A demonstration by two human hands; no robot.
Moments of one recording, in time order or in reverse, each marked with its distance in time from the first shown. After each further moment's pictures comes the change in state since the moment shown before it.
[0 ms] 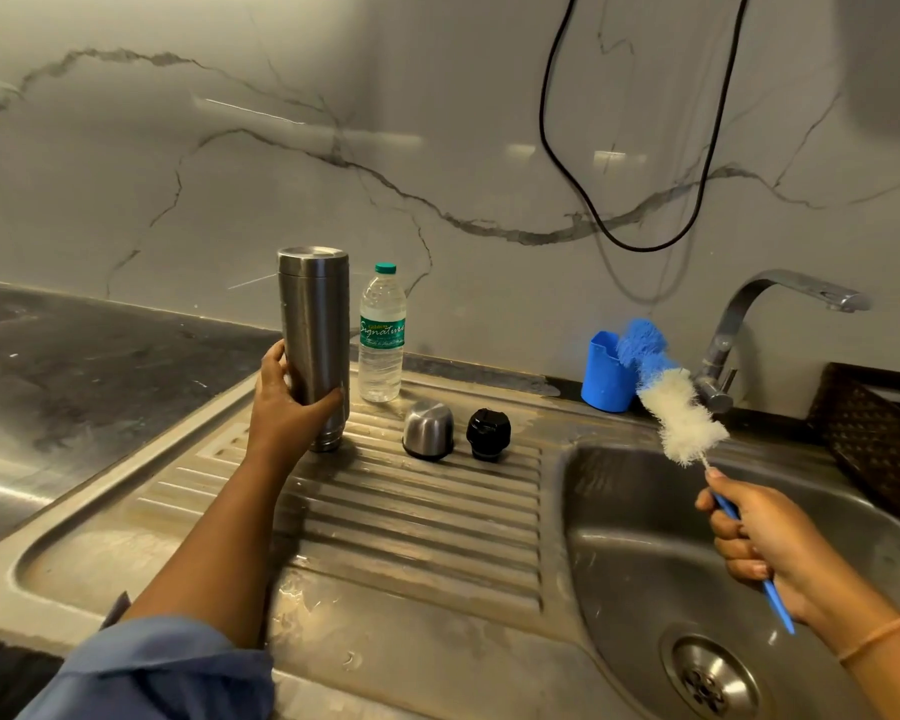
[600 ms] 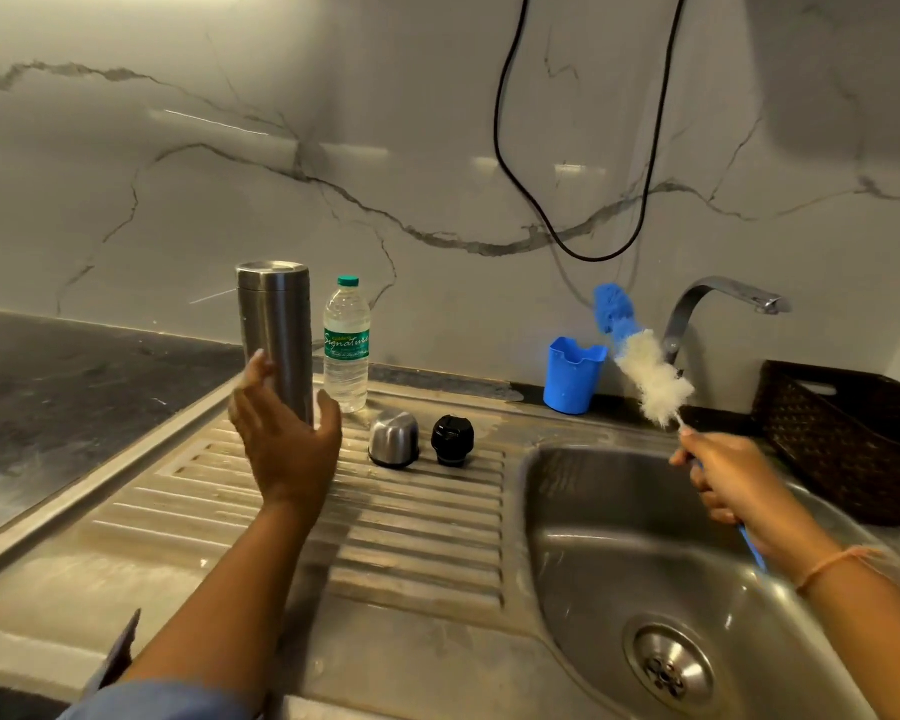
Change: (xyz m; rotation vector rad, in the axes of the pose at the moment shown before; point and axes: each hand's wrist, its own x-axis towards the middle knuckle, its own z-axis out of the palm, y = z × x) left_hand -0.047 0.030 0.046 0.152 0.451 0.324; right_hand 0.012 -0.027 -0.015 -0.269 0.194 -0.196
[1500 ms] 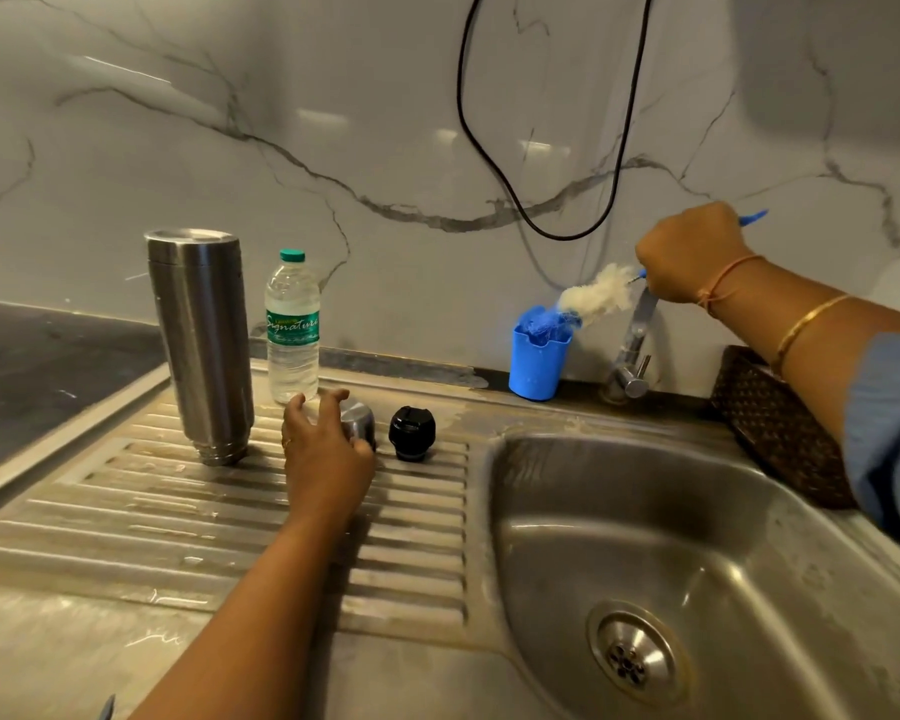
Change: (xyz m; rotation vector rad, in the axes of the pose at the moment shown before) left_hand -0.036 0.006 0.059 0.195 -0.556 -0.229; right_hand 0.096 -0.149 -0.015 -2.000 0.394 -0.689
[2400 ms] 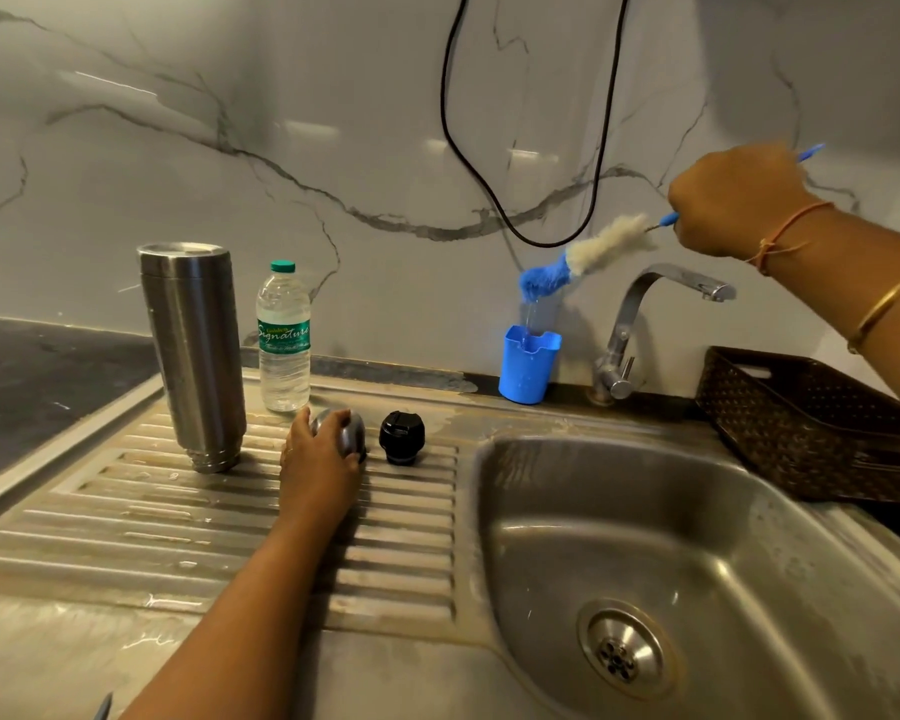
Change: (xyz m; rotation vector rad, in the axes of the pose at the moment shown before) left_hand 0.003 -0.011 0.002 0.091 -0.143 0.054; right_hand -0.018 0.057 -0.014 0.088 0.155 0.105
